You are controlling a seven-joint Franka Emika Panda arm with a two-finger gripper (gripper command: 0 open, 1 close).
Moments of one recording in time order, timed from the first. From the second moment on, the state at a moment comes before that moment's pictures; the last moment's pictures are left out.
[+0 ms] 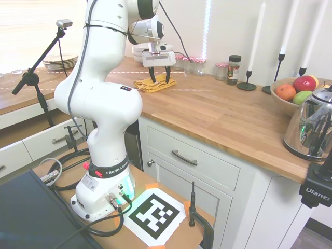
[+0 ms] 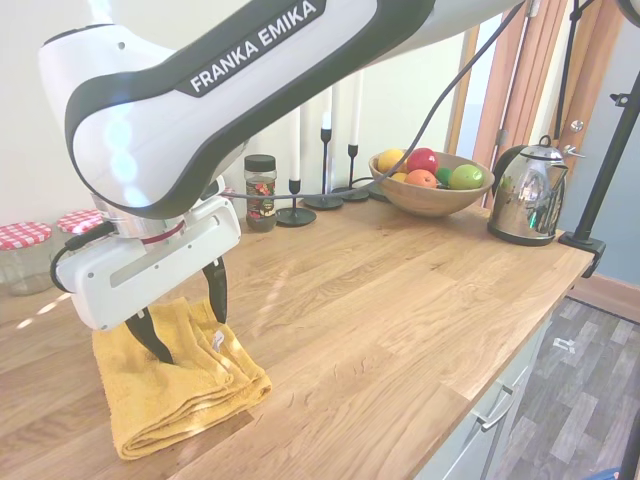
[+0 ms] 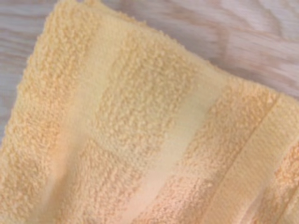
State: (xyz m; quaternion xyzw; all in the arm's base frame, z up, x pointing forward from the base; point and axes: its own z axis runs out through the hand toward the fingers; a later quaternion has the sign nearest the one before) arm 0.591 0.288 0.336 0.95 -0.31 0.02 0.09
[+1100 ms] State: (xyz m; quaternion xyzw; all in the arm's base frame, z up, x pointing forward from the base) arm 0.601 0.265 0.332 0.94 -0.32 0.02 0.10
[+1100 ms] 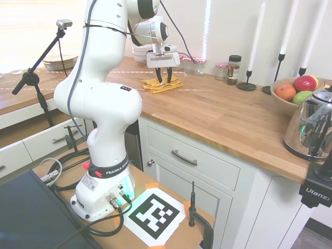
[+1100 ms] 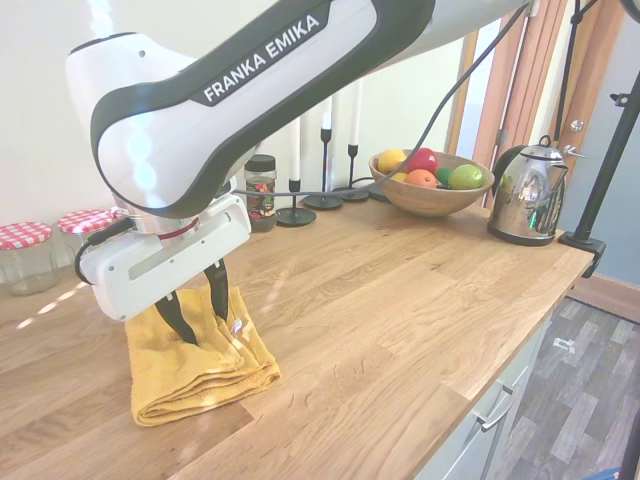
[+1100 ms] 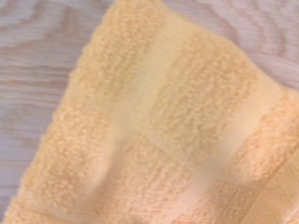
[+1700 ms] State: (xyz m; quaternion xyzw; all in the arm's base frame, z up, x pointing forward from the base) arm 0.603 0.253 0.329 0.94 -0.32 0.03 0.09
